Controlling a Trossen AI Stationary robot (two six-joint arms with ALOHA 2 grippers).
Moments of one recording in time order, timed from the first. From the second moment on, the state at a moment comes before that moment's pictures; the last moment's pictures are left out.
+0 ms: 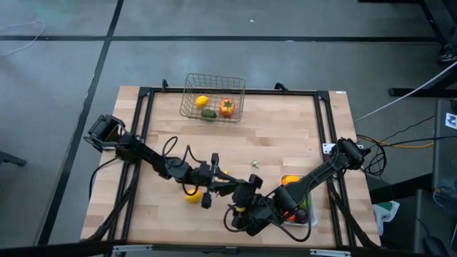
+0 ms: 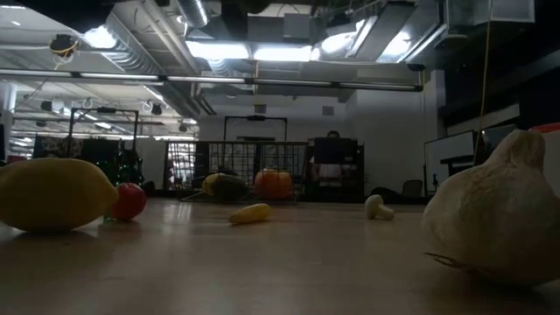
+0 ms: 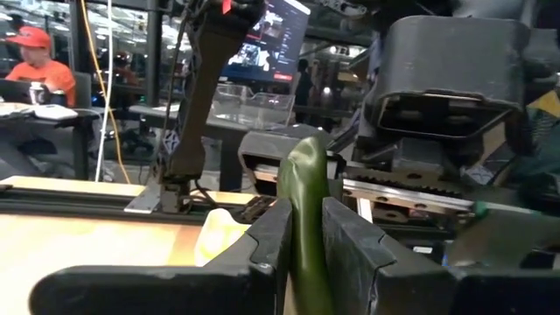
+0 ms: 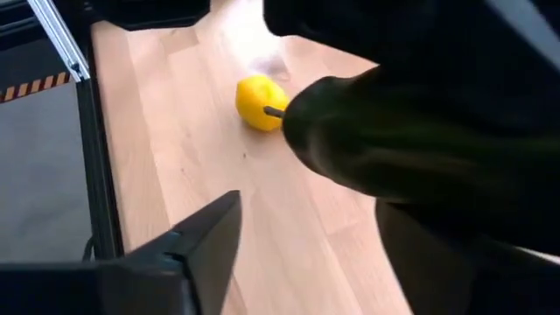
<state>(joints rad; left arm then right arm) -0.40 1.69 0.75 1.05 -0.31 -0.10 0.59 1.98 1.79 -0.78 0.60 0.82</state>
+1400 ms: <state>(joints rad) -0.37 1.69 0.80 1.16 -0.34 -0.05 0.86 1.83 1.54 -1.14 1.18 1.49</state>
